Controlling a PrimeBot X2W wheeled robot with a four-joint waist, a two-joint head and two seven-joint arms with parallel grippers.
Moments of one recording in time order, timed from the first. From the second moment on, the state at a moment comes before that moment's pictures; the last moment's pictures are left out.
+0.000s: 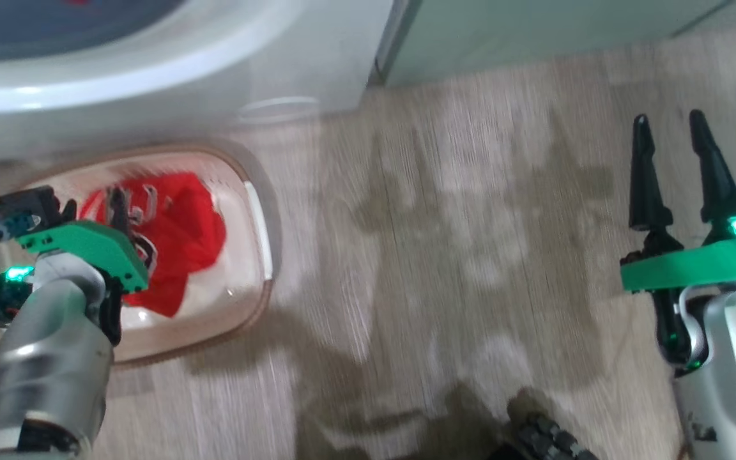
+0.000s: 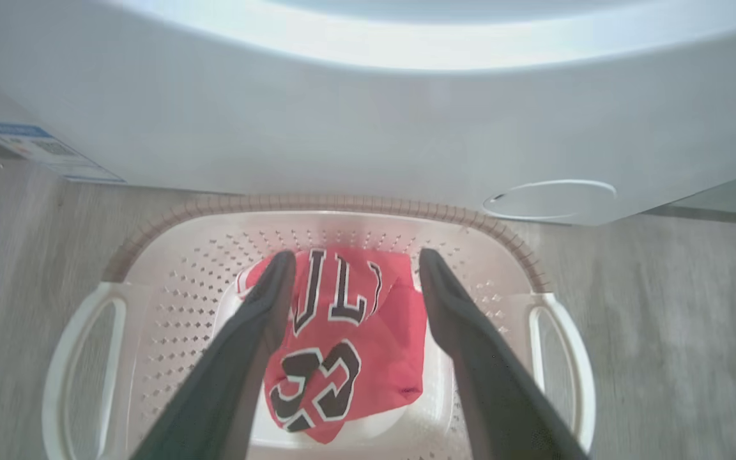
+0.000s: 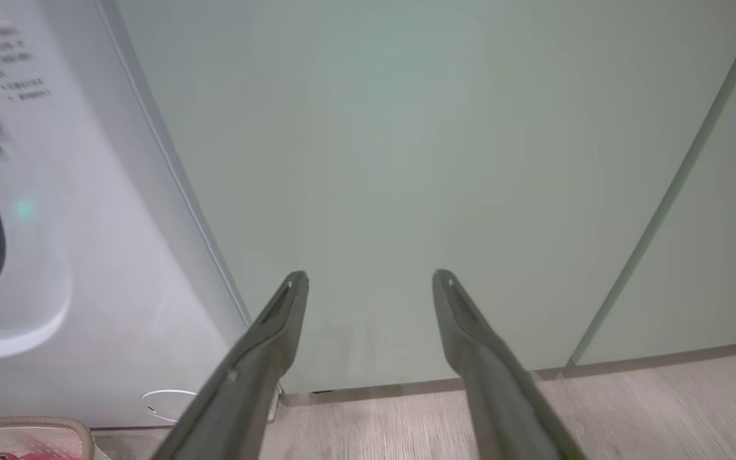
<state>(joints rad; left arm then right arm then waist) -0.80 0.18 -0.01 1.28 -0.35 -0.06 -0.25 -0.38 -0.16 0.08 0.20 0.31 0.12 -0.26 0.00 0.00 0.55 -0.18</state>
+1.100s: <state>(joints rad) -0.14 0.15 0.09 0.57 -0.31 -0.12 -0.25 -0.06 -0.13 0.10 0.24 0.28 0.12 -0.26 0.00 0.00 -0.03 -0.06</state>
